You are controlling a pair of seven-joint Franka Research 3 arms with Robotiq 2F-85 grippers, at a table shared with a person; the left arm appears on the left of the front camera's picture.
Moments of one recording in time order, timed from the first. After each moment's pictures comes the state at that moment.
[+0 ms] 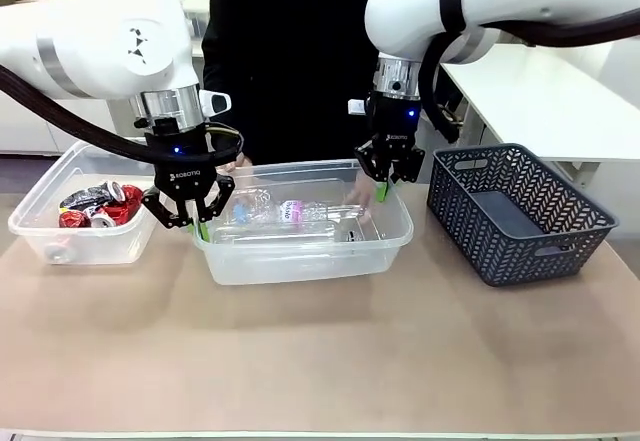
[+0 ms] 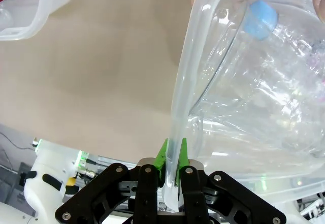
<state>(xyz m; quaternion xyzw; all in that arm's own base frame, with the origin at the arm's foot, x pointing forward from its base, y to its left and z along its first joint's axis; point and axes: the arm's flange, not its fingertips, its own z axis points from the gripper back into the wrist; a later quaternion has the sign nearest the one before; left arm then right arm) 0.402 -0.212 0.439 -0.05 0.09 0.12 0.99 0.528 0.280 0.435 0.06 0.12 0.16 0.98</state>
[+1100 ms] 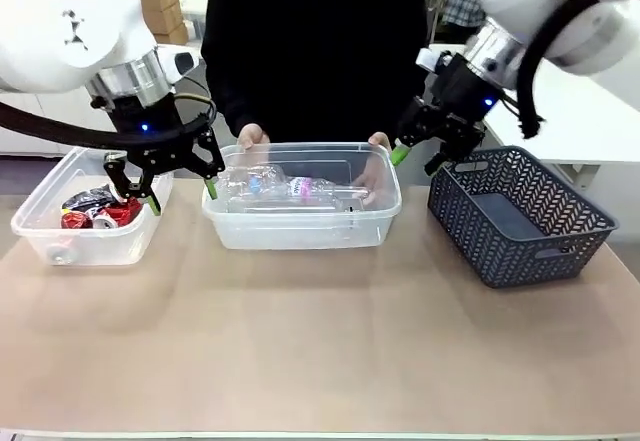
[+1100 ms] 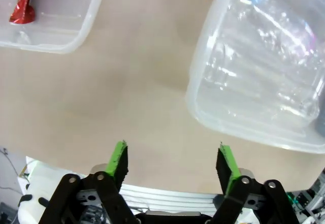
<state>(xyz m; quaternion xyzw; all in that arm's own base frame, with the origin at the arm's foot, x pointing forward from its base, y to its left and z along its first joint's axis) 0.366 -0.185 0.491 -0.09 -0.05 0.13 0.99 0.457 0.180 0.494 0.25 -0.04 0.13 0.96</state>
